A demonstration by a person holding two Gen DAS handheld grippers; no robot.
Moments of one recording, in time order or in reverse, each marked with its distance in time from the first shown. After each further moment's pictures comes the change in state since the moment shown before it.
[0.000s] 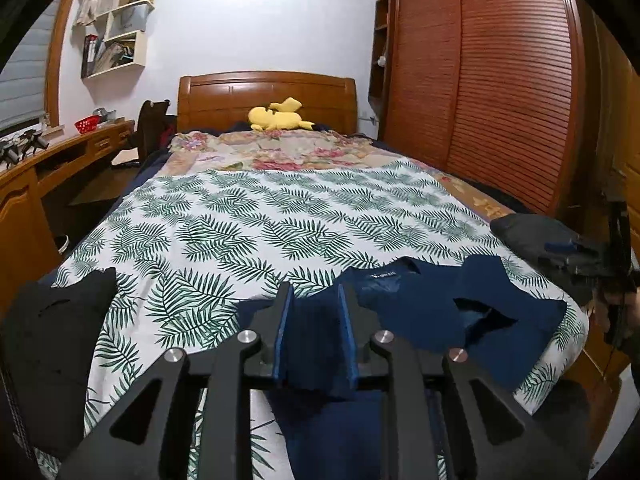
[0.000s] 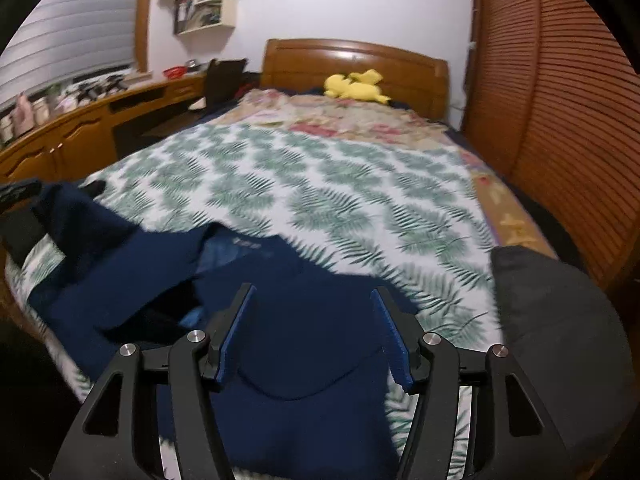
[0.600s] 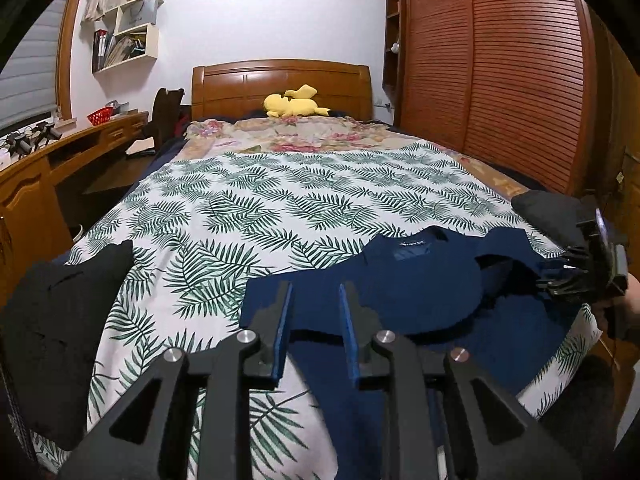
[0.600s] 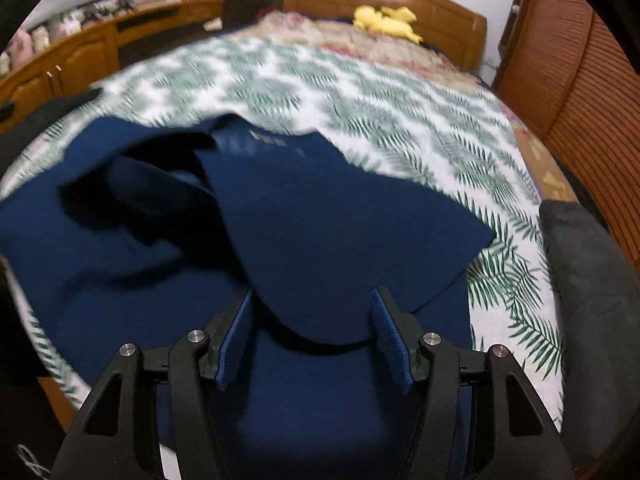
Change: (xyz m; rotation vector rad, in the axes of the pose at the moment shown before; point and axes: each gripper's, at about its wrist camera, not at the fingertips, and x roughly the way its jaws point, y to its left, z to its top) left arm 0.010 0.021 -0.042 0.012 0.039 0.055; right arm 0.092 0.036 -0.054 -0.099 0.264 -0.024
